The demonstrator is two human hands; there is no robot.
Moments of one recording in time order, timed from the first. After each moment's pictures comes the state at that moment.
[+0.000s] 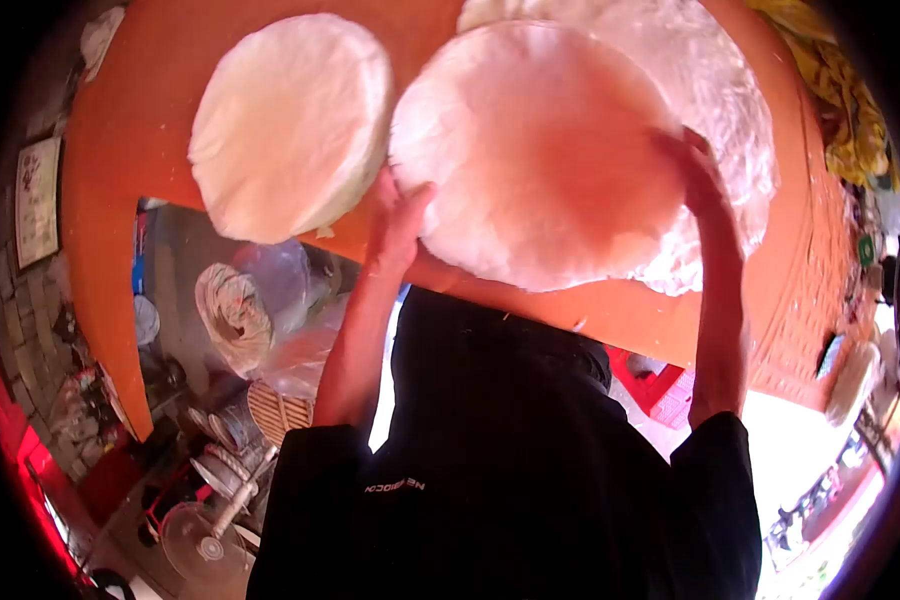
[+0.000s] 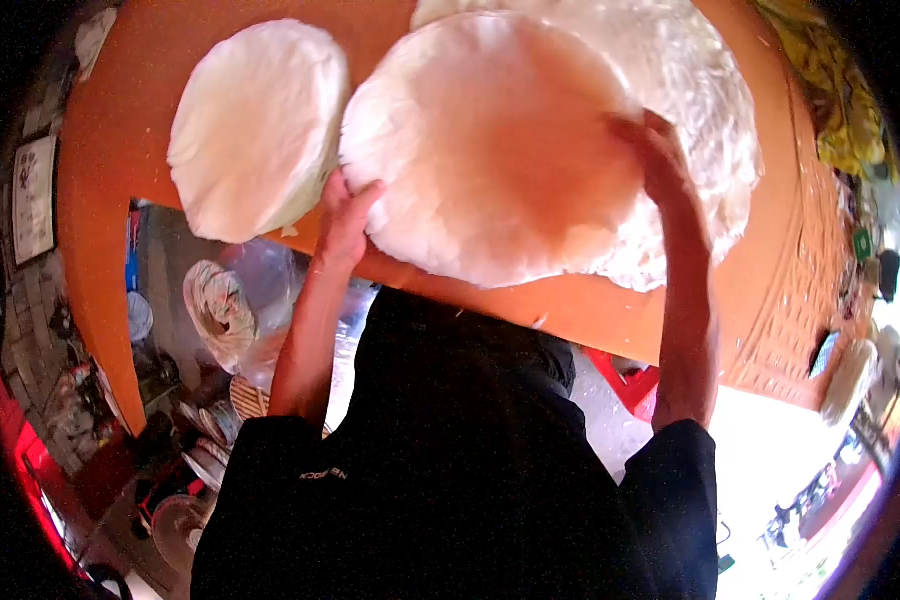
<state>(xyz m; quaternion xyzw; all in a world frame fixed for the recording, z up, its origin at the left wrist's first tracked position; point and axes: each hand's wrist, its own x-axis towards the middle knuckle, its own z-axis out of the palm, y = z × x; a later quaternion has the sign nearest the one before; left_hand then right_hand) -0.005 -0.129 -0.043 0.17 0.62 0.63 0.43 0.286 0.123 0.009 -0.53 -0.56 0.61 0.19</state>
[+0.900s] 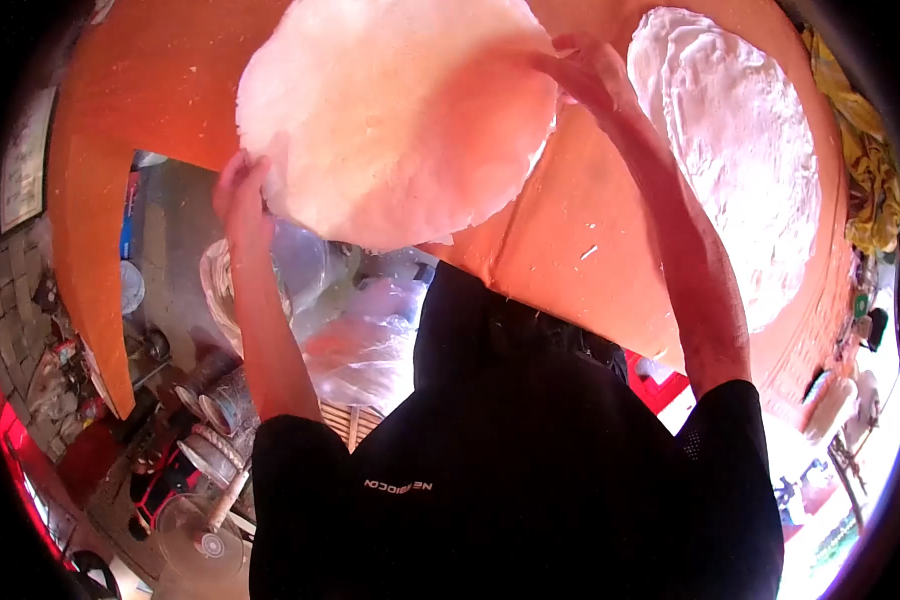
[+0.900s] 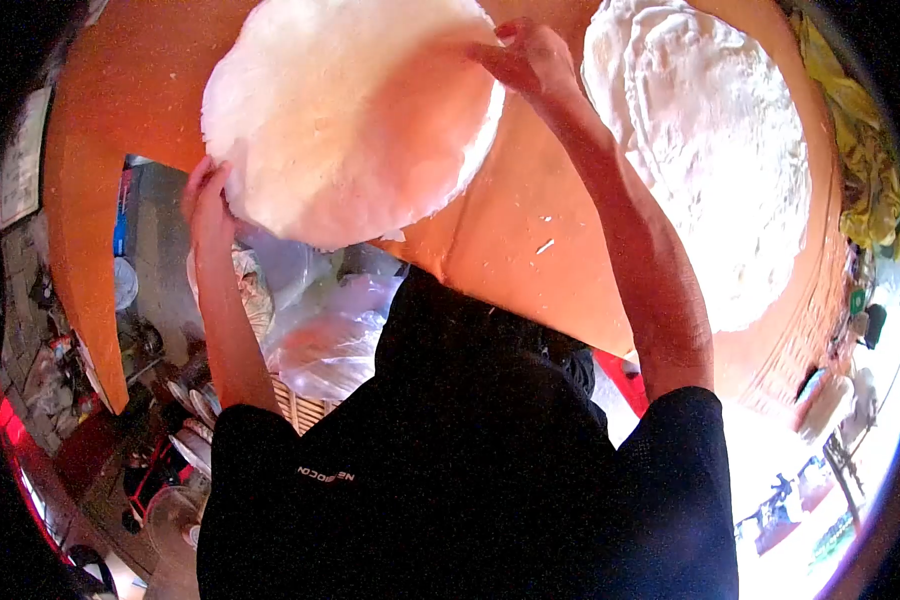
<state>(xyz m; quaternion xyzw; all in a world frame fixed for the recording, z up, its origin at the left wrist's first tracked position) -0.338 -0.274 -0.023 0.06 0.70 0.66 0.26 -0.059 0.073 -0.038 -0.39 -0.79 0.43 0.18</state>
